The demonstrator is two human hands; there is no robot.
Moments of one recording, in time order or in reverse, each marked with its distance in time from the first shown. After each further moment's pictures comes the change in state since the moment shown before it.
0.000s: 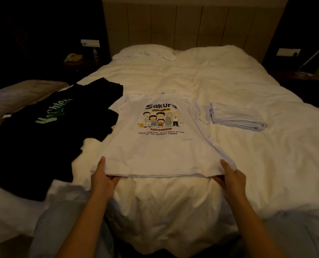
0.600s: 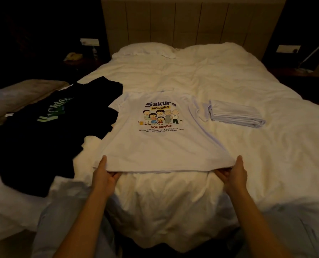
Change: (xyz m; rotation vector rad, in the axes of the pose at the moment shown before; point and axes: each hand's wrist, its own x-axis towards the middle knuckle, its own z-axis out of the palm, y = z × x) left_hand -0.003 -0.002 -0.004 -0.010 -0.097 -0.050; right_hand 0.009 -0.012 -0.007 0.297 -0.010 0.244
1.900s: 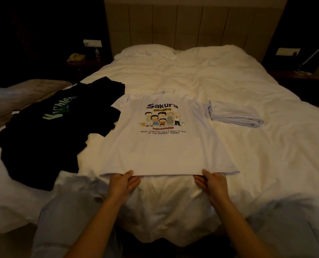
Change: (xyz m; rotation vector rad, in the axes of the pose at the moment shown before) left_hand -0.051 -0.033 0.007 0.306 -0.019 -0.086; right_hand -0.046 0.049 0.000 -0.271 -0.190 0.032
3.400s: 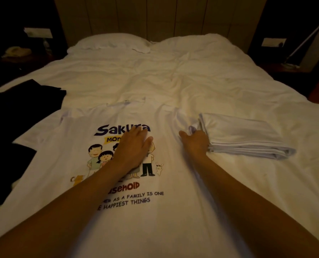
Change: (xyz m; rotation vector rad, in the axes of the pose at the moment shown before) left_hand 0.287 0.042 0.290 1.612 -0.374 1.006; right_hand 0.342 -0.132 0.142 -0.729 0.229 -0.452
